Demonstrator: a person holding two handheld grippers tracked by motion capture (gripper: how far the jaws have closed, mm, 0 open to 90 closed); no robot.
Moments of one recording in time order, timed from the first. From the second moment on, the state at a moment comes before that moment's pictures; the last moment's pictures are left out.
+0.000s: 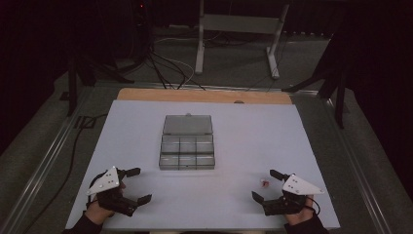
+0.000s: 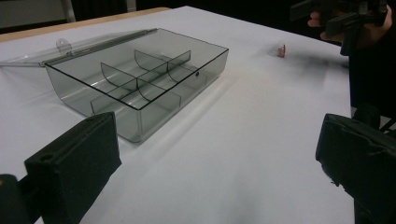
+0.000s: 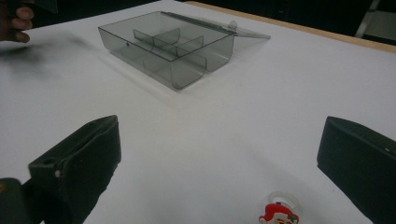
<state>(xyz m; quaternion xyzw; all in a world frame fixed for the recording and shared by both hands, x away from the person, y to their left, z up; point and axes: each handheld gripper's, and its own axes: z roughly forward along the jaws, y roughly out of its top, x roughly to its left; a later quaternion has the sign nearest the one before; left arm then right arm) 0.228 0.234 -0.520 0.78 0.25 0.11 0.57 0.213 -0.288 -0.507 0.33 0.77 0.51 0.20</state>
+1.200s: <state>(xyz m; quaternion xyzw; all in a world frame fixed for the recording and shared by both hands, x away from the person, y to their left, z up) 0.229 0.234 -0.519 0.77 0.25 0.10 0.58 0.214 -0.287 -0.488 0.36 0.75 0.48 0.28</state>
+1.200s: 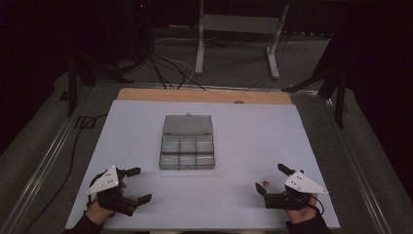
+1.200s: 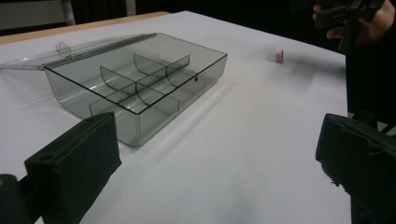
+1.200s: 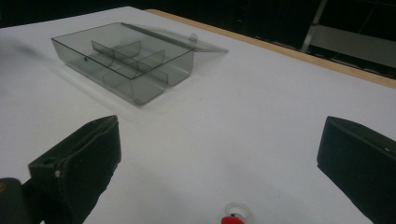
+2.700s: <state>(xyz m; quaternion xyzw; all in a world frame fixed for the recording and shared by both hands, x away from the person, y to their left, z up) 0.230 0.234 -0.519 0.77 0.26 0.10 0.57 0.230 -0.286 -0.512 0.48 0.77 0.38 0.20</state>
